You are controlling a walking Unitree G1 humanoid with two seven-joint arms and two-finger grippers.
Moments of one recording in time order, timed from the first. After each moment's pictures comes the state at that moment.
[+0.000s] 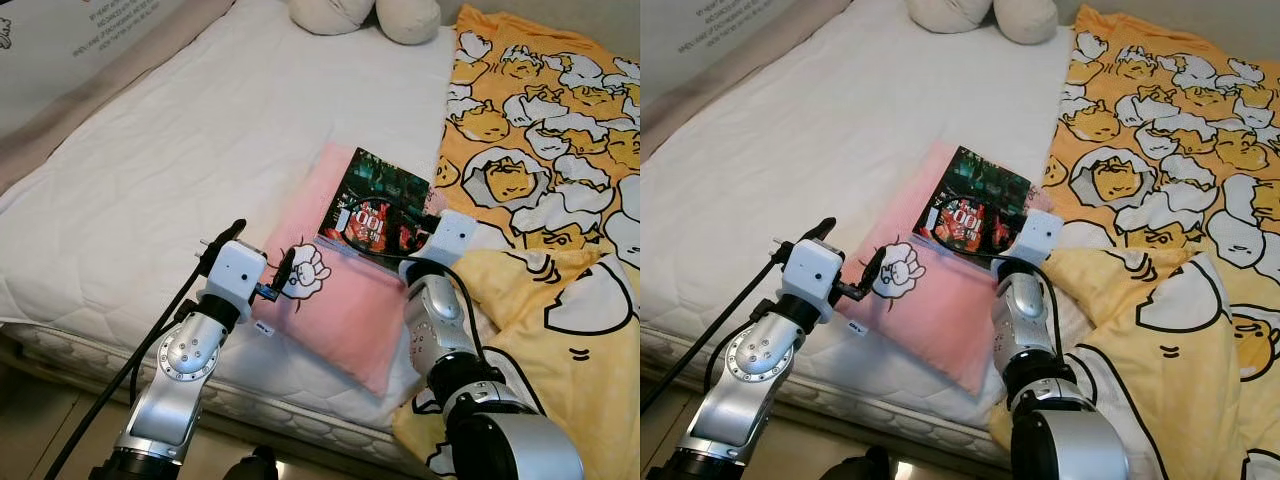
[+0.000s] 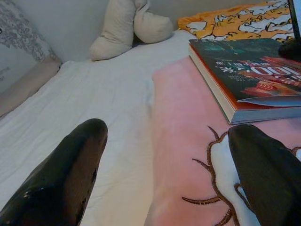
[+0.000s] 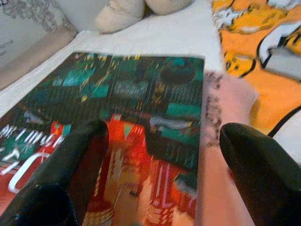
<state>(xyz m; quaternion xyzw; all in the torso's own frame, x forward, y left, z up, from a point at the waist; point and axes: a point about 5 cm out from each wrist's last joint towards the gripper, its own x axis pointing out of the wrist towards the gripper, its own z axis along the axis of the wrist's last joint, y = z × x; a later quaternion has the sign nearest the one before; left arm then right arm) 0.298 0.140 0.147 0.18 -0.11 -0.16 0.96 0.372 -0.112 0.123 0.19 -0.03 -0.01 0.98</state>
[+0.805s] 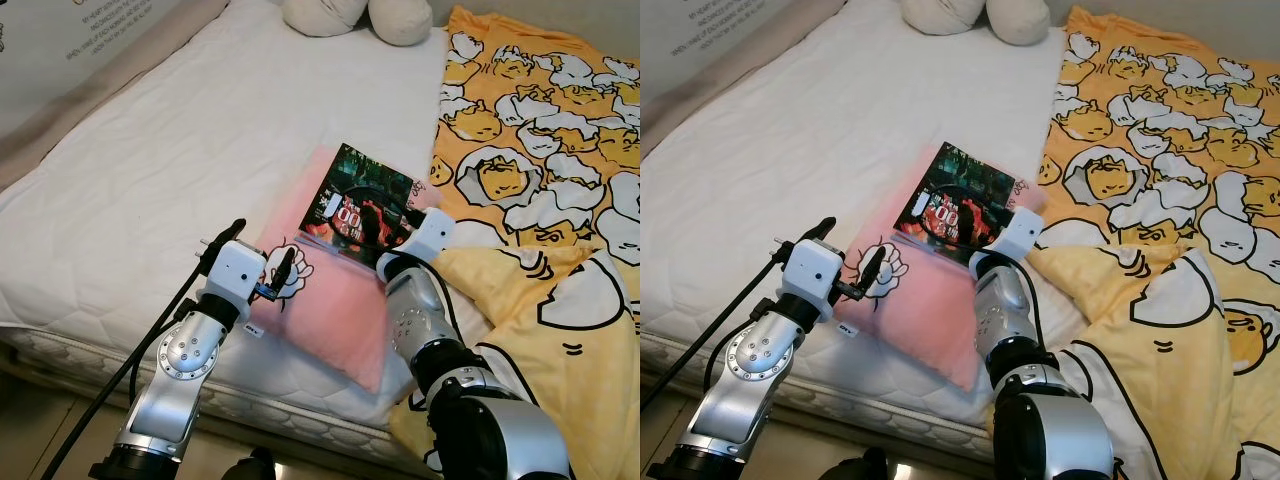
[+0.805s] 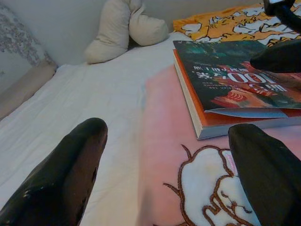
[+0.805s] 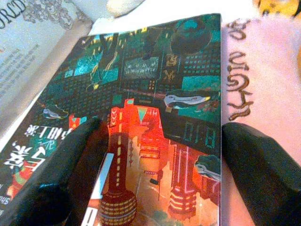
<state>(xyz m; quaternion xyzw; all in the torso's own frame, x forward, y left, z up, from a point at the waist) 0.300 0.142 0.146 0.19 -0.11 -0.16 0.96 0.378 -0.085 0.128 0.27 0.00 0.04 0.96</state>
